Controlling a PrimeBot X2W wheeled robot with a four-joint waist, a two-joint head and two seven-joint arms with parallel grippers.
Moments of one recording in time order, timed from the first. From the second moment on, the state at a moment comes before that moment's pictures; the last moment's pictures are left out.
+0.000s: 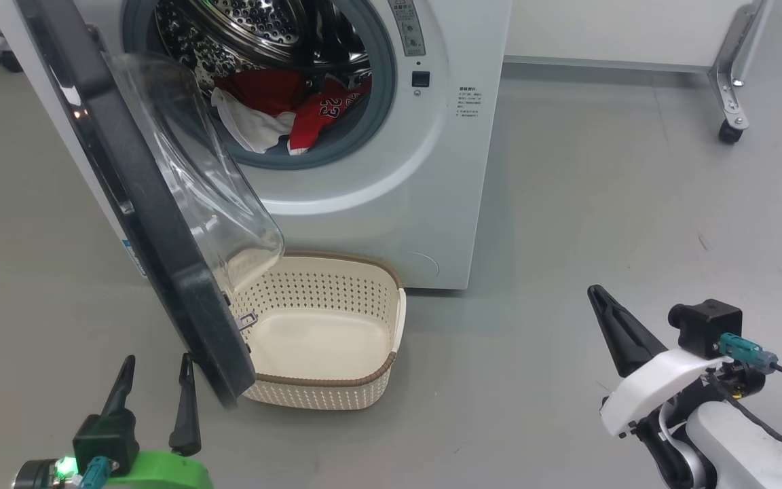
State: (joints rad) left arm 0.01 0.08 -0.13 0.25 -0.25 0.01 -0.25; right arm -0.29 -0.44 0.76 0.28 0.88 -0.04 -0.25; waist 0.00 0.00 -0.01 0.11
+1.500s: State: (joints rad) left arm 0.01 0.06 -0.06 0.25 -0.24 -0.01 -0.25; right arm -0.03 -0.34 0.44 0.11 0.64 -0.12 -0.25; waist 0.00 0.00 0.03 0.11
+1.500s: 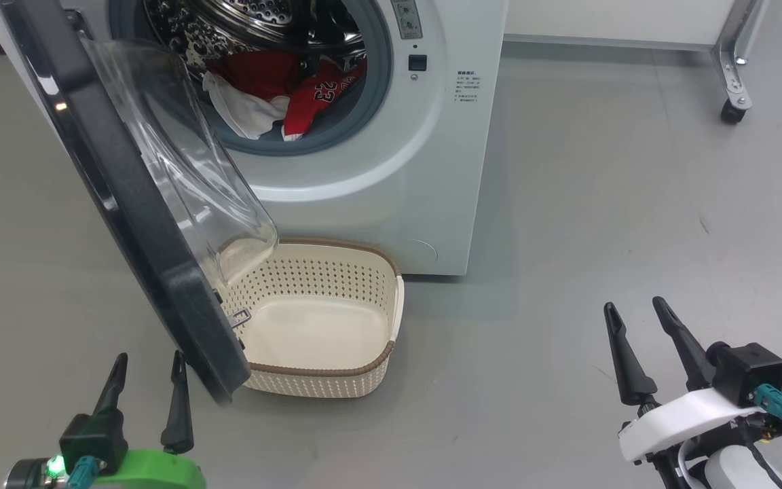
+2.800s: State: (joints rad) left arm -0.03 0.05 0.03 0.18 -0.26 -0.03 -0.25; right arm 0.03 -0.30 0.40 0.10 0.57 -0.11 -0.25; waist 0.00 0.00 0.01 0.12
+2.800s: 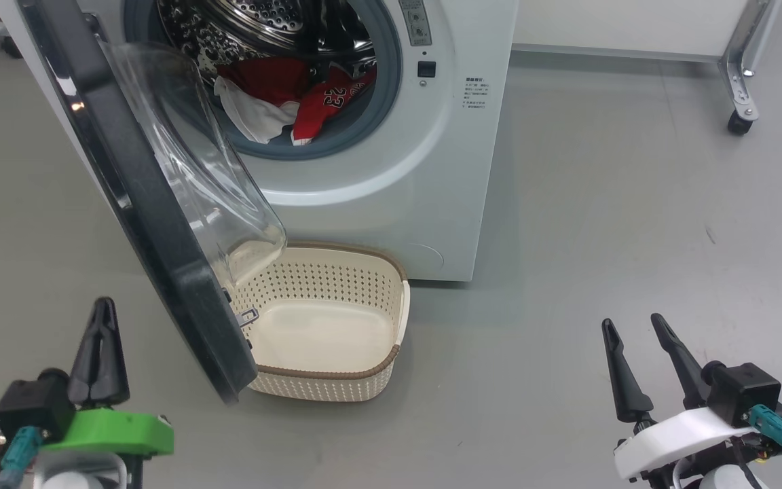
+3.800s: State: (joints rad) left arm -0.19 0.06 -0.12 -0.04 -0.21 -0.09 -0.23; right arm 0.04 -0.26 0.37 0.10 0.55 -0.08 -0.25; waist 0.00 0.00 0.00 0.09
